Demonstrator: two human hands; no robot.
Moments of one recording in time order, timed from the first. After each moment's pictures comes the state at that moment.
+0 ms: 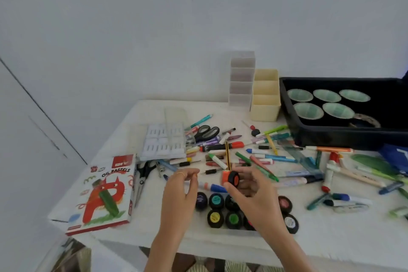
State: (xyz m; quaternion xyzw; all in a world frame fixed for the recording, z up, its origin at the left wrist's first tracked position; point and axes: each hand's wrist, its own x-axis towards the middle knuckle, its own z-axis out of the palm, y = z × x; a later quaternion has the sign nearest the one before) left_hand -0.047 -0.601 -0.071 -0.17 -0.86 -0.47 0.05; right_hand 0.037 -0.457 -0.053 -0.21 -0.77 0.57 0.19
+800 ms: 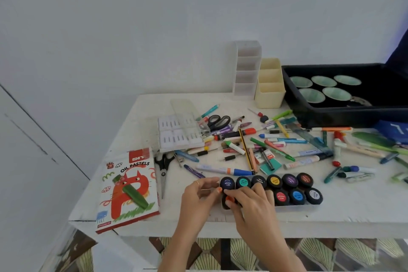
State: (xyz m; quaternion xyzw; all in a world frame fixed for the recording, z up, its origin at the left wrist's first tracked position) left_hand -0.052 -0.652 -0.103 -0.13 -0.75 -0.61 -0.21; right_hand 0.044 -0.547 -0.105 -0.15 -0.94 0.12 0.28
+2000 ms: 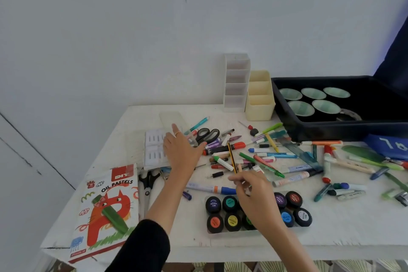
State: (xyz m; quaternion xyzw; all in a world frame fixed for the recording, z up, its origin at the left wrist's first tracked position) left_hand -0.173 -0.558 -0.058 -0.10 -0.95 -0.30 0.02; right_hand 0.011 -0.480 -0.070 -0.21 -0.88 0.37 0.19
